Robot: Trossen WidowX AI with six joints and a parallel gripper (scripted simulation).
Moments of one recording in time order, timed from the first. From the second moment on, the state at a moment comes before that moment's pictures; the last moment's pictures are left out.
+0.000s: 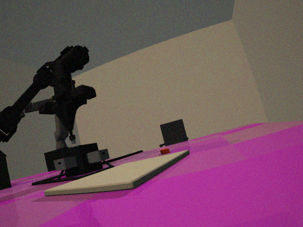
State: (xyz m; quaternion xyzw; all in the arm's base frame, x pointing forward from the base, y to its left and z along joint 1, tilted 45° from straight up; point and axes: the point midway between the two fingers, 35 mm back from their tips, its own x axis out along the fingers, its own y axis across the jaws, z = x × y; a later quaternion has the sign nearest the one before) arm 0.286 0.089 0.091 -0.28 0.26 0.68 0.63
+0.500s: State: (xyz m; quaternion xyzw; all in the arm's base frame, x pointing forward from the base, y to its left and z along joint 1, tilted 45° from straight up) arm 0.285 0.089 0.089 -0.28 0.27 0.67 0.63
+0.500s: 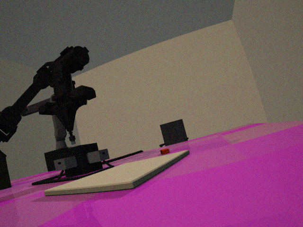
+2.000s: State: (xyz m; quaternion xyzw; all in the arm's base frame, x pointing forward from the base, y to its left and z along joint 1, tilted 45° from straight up) arm 0.285 0.093 0.086 -0.28 0.27 0.67 0.63
